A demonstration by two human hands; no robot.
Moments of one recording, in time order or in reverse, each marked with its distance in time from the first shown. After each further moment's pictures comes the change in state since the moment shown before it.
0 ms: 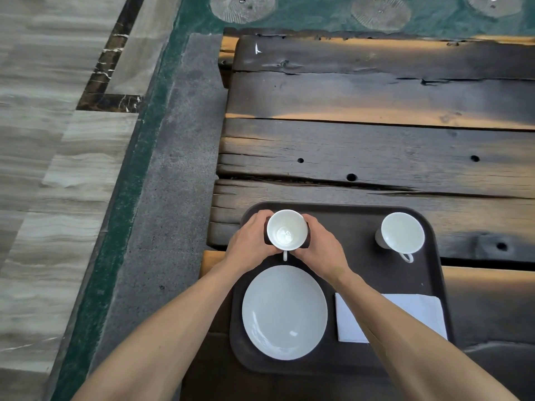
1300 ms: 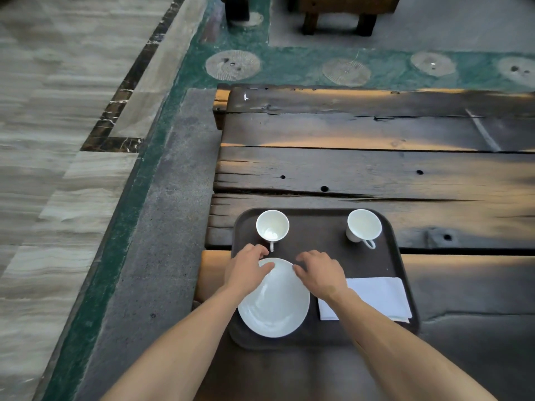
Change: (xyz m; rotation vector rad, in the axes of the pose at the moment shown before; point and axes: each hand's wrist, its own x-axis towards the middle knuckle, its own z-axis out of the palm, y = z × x) left_hand -0.088 0.023 0.018 0.185 0.020 -0.044; right_hand -0.092 0.006 -0.018 -0.543 -0.075 0.031
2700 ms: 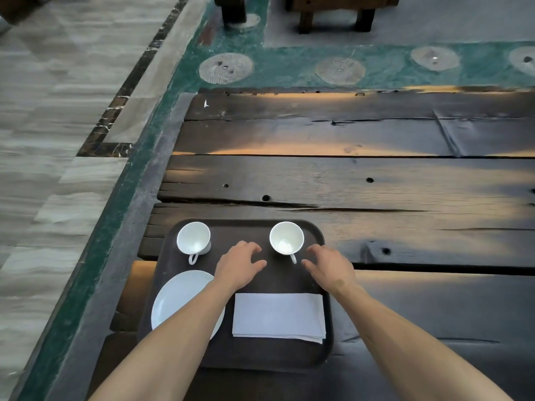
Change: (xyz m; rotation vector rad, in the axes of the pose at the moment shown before) left_hand 0.047 0.183 0.073 0.110 -0.077 -0.075; right_hand 0.019 0.223 -0.077 0.088 0.042 0.015
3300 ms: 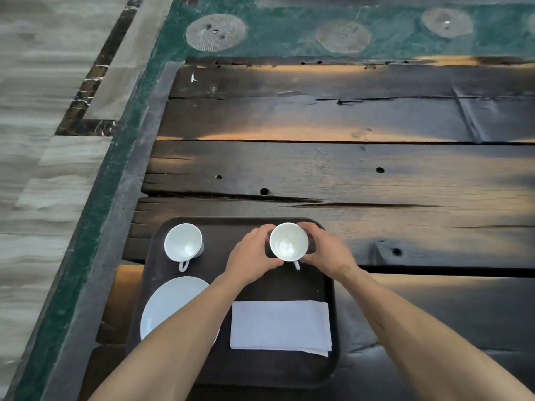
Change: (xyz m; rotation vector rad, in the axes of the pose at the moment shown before) left_hand 0.055 0.012 0.015 -0.168 0.010 0.097; right_hand 0.064 0.004 0.002 0.213 -0.092 -0.069
